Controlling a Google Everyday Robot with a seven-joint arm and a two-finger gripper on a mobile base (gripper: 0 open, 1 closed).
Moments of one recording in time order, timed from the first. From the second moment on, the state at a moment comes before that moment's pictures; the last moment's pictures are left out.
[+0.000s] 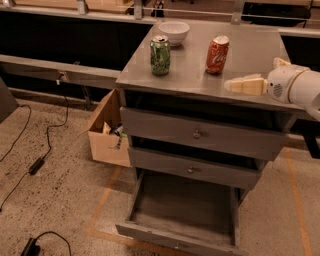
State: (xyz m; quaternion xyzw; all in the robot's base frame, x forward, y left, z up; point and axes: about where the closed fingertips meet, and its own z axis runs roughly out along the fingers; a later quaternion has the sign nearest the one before) arm 0.677 -0.264 0.906 -0.23 0.75 0.11 0.61
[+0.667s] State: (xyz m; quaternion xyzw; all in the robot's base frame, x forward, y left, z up) arm 0.731 -0.241 0.905 -0.24 0.73 0.12 0.64
